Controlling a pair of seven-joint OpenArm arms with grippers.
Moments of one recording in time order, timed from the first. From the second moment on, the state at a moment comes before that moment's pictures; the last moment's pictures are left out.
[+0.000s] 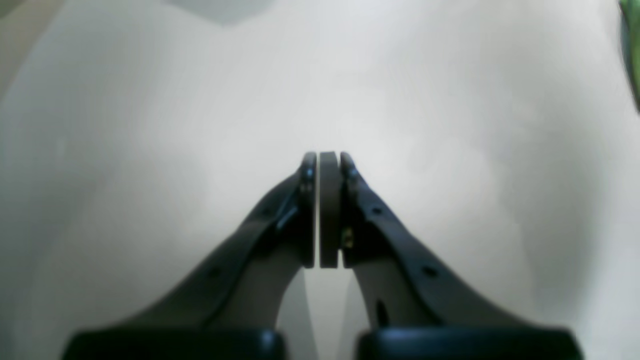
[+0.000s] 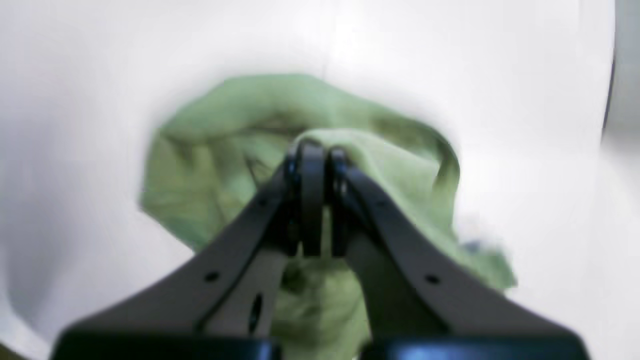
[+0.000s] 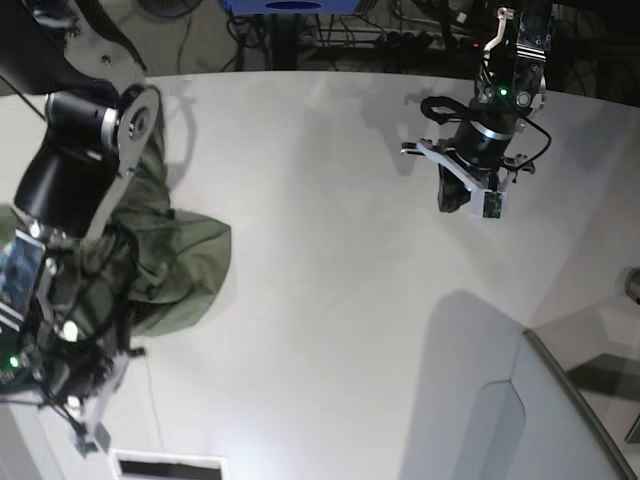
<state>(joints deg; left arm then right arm) 22.7 -15.3 0.7 96.4 -14.5 -1.5 19.6 30.9 -0.5 22.5 80.0 -3.9 40.0 -70.8</state>
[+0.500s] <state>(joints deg) 25.7 -20.9 0.8 96.4 -14.5 -1.4 19.6 47.7 -6.1 -18.3 40.7 17.0 39.8 -47.1</state>
